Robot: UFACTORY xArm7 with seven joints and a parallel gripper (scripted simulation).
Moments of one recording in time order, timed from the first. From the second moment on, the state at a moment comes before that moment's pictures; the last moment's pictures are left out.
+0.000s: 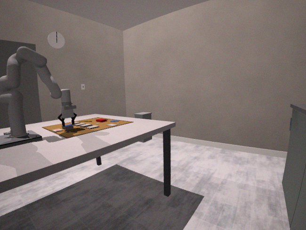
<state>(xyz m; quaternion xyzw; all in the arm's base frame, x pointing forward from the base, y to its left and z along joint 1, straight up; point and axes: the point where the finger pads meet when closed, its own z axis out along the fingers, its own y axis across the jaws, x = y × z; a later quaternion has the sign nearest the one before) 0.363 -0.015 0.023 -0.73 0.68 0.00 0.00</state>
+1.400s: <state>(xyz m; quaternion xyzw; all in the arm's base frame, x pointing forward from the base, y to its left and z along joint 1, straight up) 0.365 -0.061 0.085 -0.72 0.68 0.10 0.10</state>
